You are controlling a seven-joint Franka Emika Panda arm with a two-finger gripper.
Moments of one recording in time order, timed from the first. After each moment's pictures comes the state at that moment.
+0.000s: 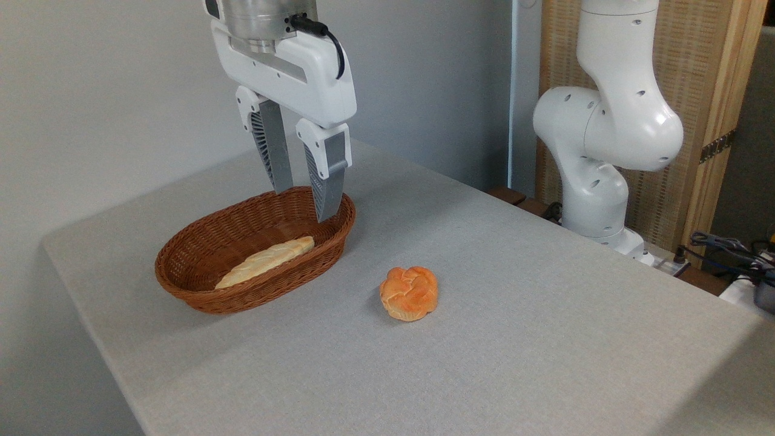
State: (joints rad) arm 0.04 -0.03 -0.08 -1.62 -0.10 1.61 0.69
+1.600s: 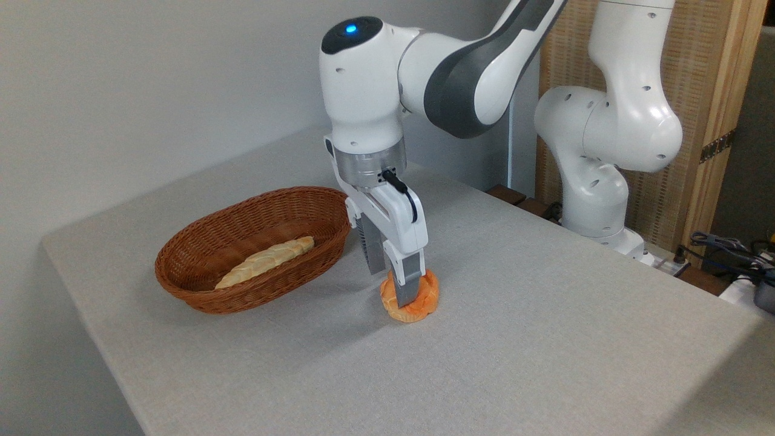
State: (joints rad) arm -0.01 -0.27 -0.07 -2.37 -0.10 2.07 0.97
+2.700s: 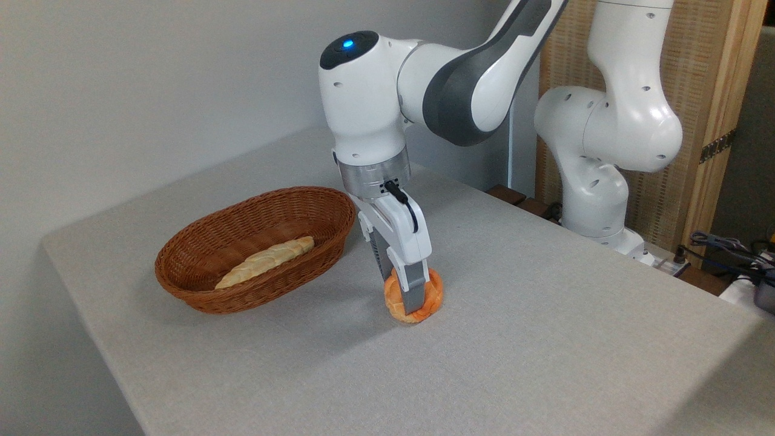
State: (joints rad) arm 0.00 -0.25 -0.06 -2.38 -0.03 2.07 0.98
